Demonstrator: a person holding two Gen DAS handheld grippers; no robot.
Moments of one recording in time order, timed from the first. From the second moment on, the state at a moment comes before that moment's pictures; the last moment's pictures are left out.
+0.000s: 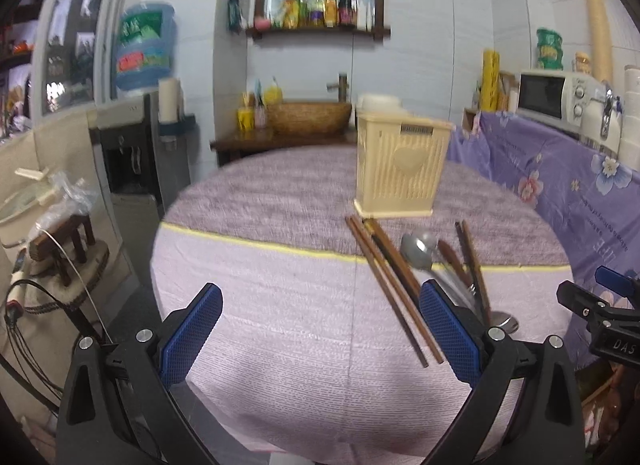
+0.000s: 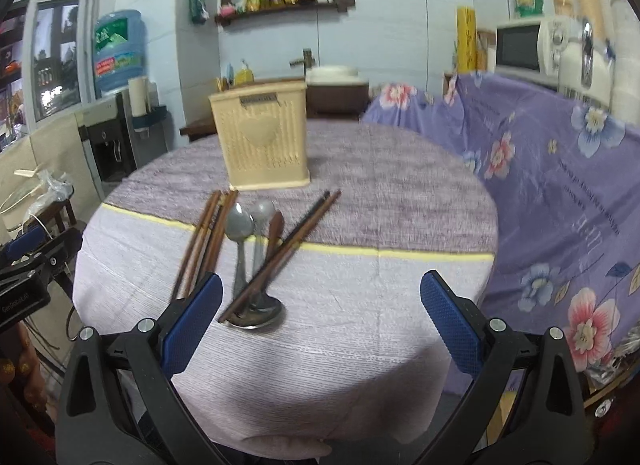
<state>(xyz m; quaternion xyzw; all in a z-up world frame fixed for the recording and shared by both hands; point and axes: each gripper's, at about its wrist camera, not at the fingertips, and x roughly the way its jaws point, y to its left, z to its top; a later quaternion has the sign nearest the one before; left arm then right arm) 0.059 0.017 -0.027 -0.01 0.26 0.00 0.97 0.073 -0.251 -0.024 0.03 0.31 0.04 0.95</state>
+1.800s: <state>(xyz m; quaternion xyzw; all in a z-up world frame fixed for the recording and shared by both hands) 0.230 0.007 -0.056 -0.01 0.45 -0.03 0.89 0.260 -0.260 -0.060 0.13 0.46 -0.01 0.88</state>
